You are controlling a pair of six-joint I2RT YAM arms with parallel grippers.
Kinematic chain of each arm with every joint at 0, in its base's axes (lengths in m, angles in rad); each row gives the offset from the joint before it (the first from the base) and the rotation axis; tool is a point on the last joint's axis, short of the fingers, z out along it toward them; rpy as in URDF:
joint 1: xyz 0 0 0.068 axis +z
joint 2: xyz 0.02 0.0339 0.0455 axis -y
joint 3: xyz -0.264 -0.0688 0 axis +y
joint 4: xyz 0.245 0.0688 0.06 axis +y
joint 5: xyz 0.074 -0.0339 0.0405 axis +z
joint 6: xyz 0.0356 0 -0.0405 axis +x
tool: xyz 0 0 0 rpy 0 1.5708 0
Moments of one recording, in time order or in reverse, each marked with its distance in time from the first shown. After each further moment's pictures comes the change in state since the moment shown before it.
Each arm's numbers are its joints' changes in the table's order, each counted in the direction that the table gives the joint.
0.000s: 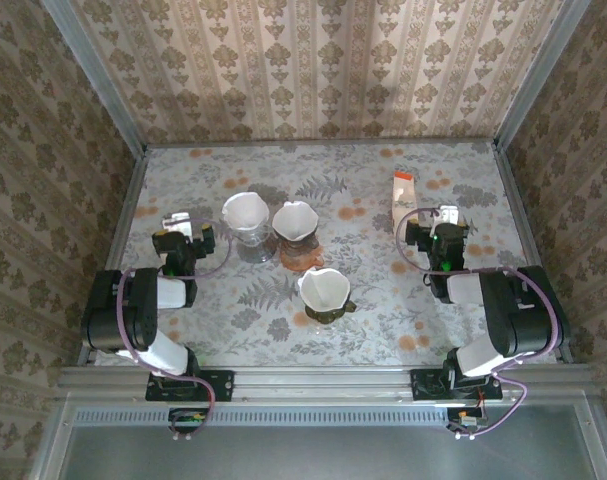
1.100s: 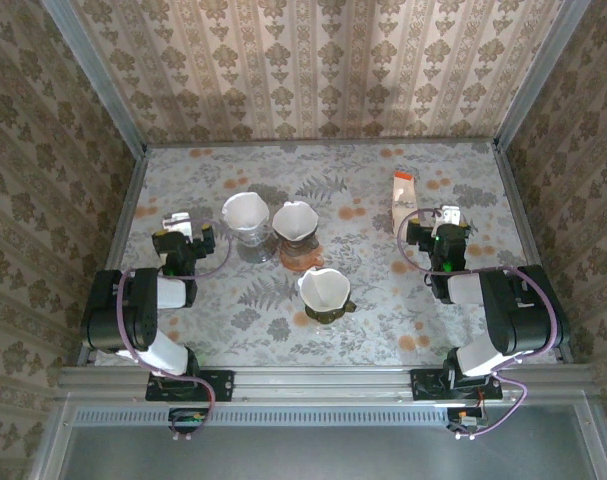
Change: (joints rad) left arm 0.000 0.000 0.000 0.000 0.000 0.000; right arm -0.014 -0.007 0.002 -0.028 0.013 0.005
